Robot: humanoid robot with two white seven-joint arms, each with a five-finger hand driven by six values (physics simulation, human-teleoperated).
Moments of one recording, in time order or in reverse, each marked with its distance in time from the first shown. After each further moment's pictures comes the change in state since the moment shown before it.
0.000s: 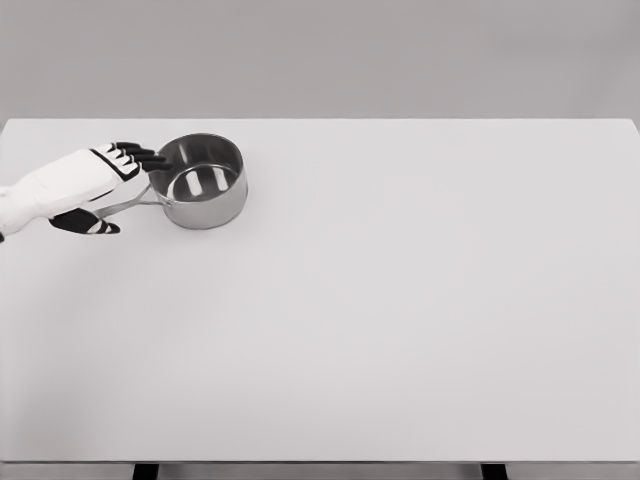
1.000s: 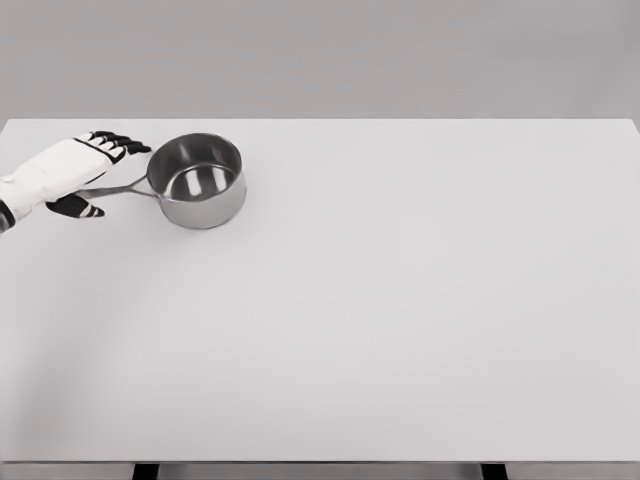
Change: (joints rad) left arm -0.049 -0.099 0.007 0.152 -0.121 0.165 0.001; right arm -0.002 0.000 0.000 0.000 0.000 0.000 0.000
